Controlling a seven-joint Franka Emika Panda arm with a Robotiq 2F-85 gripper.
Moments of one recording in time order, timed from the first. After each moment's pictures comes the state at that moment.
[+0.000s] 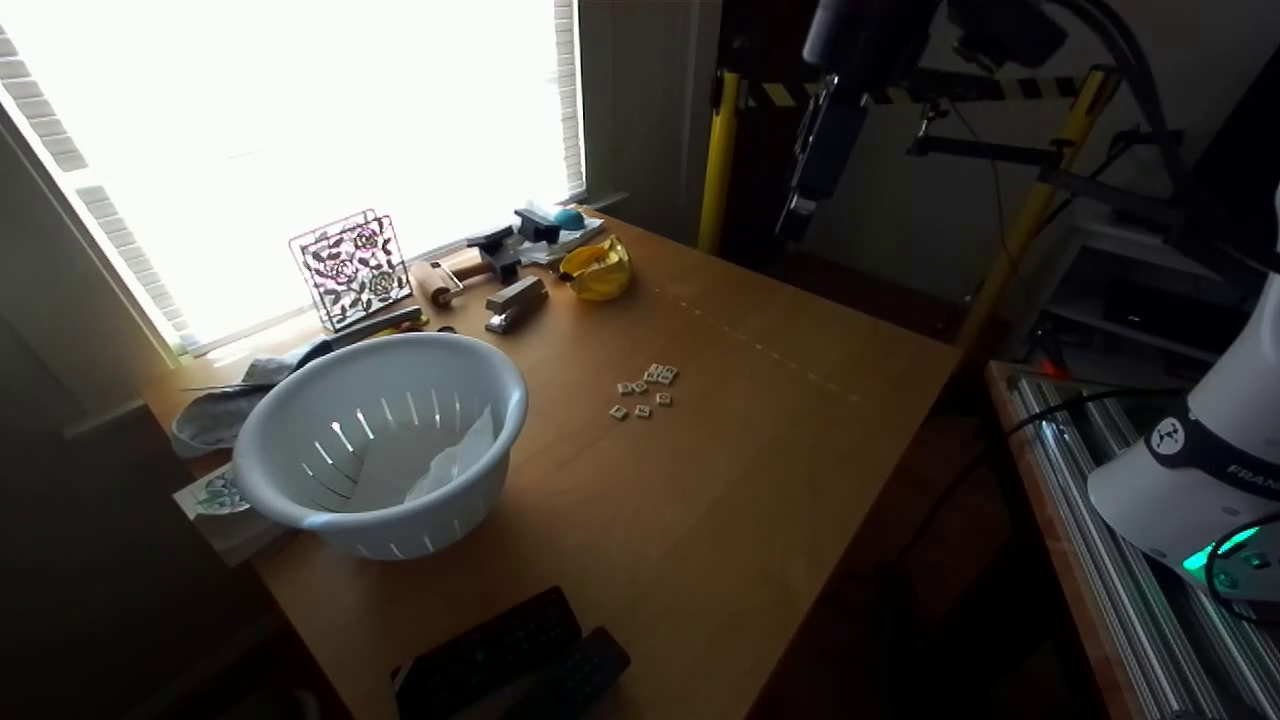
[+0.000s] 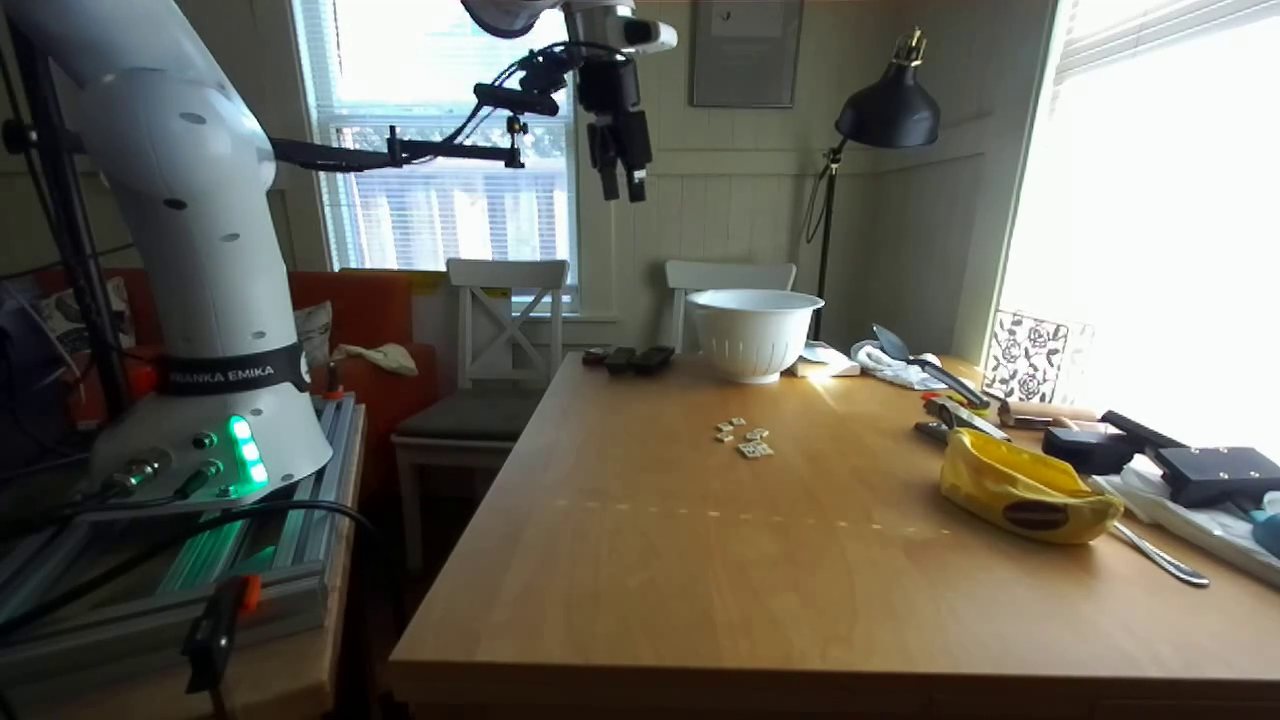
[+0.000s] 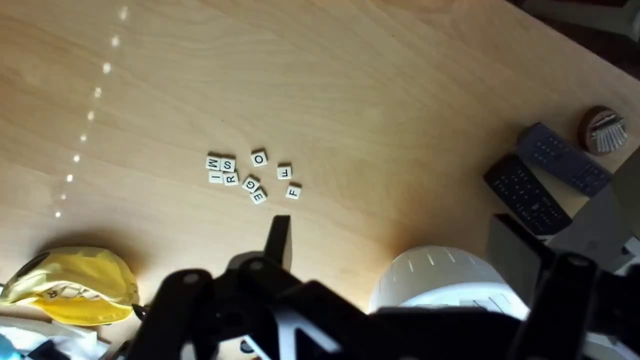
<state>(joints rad) 0.03 -0.42 0.01 -2.48 0.03 2.25 0.04</state>
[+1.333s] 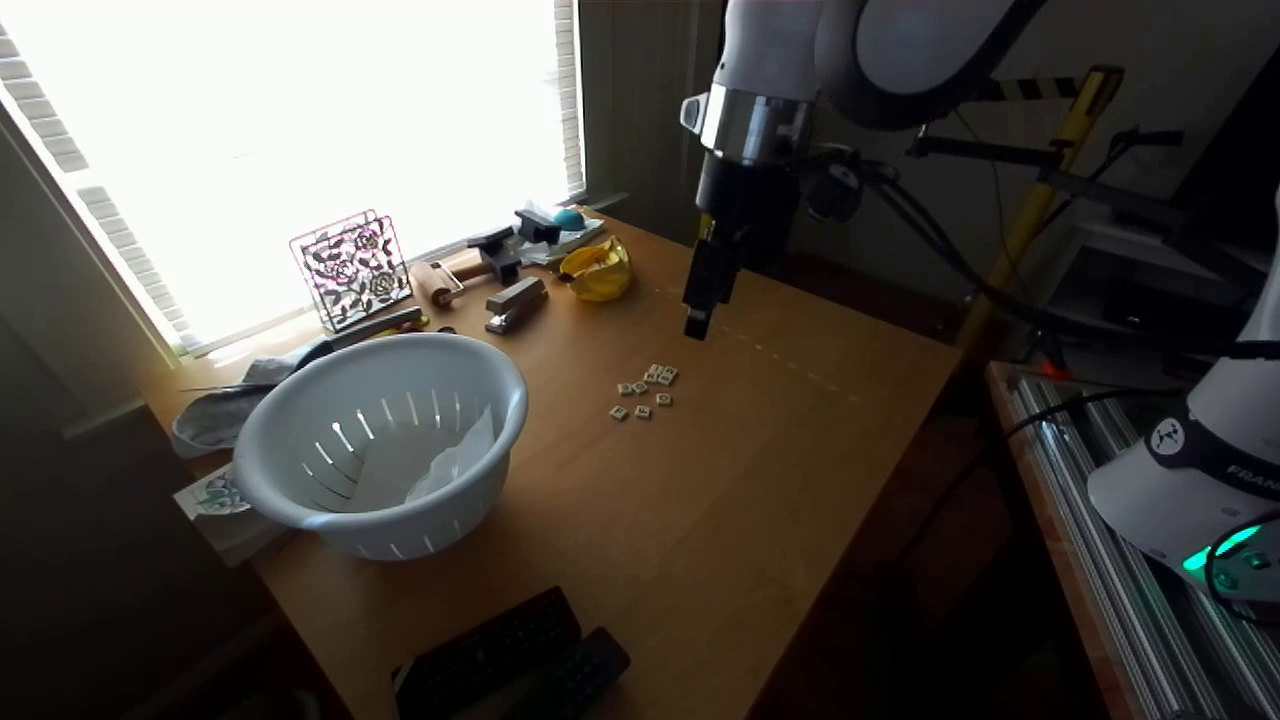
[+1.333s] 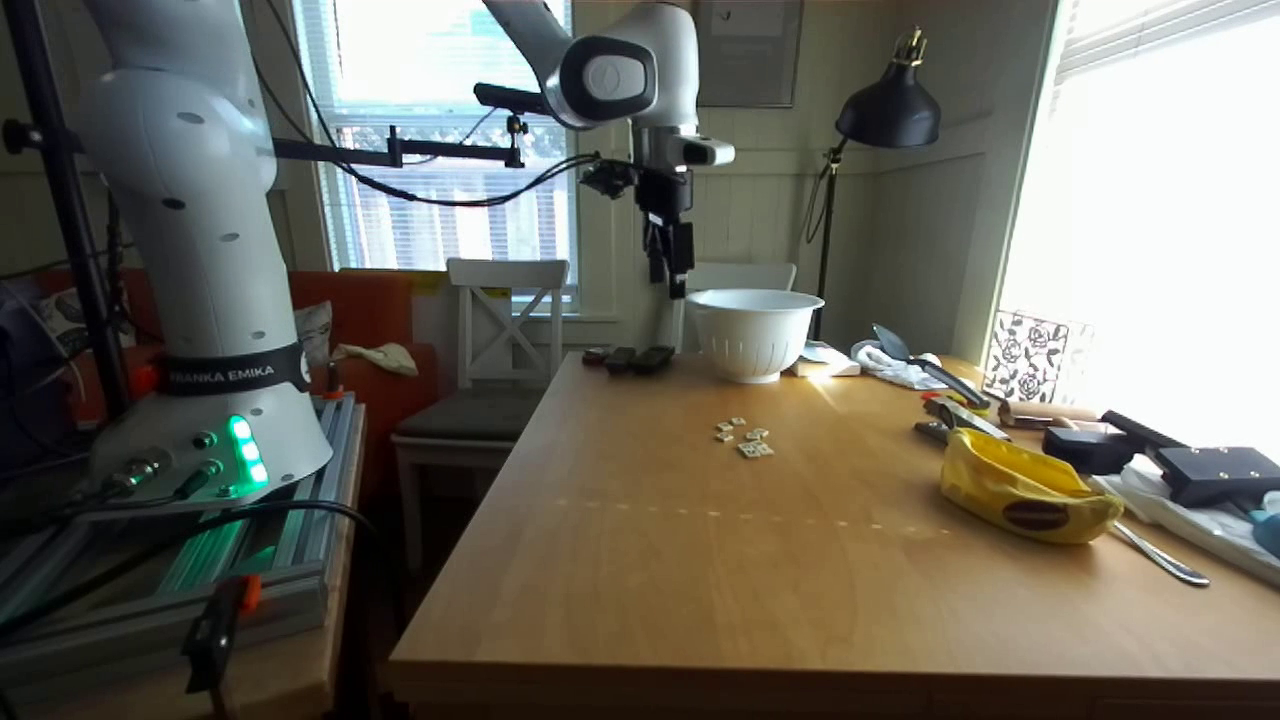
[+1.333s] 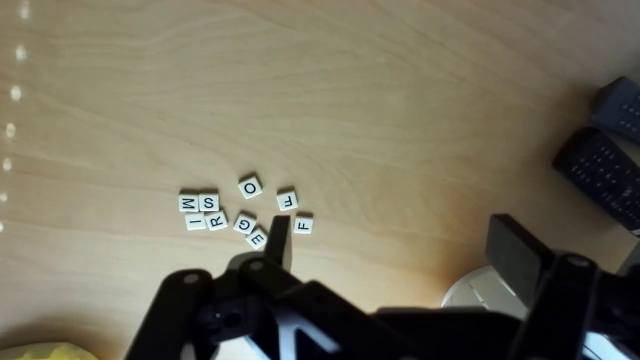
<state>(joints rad) 0.02 -0.01 -0.03 -2.38 0.14 2.48 0.04</state>
